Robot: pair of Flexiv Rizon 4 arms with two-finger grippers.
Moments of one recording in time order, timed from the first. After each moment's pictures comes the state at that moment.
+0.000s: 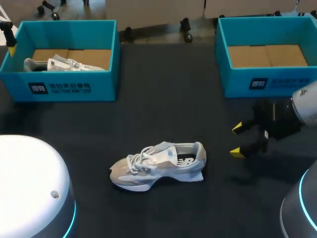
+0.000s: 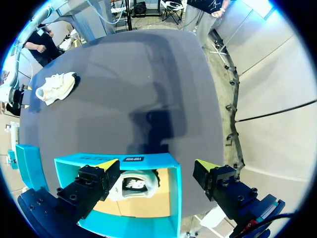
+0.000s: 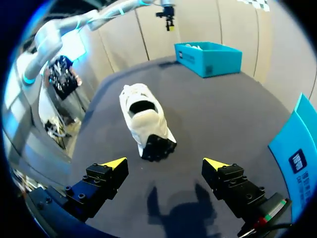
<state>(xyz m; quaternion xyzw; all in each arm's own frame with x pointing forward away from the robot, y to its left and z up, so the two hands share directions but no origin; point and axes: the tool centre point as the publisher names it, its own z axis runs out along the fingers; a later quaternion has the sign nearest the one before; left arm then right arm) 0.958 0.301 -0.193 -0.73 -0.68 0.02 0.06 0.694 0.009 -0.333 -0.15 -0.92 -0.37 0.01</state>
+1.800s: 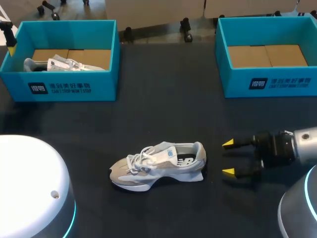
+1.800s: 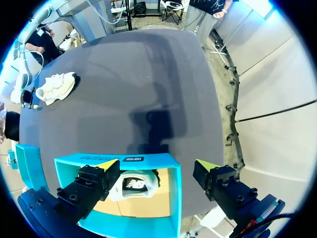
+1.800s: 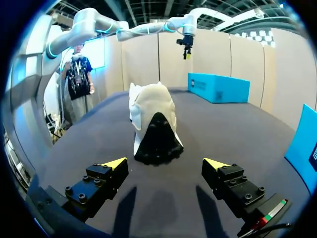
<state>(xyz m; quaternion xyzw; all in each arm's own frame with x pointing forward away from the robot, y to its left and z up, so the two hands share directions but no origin) 0.958 0.301 -0.193 -0.73 -0.68 0.02 0.06 0.686 0.035 -0.403 -0.08 -0.84 -0.53 -0.03</state>
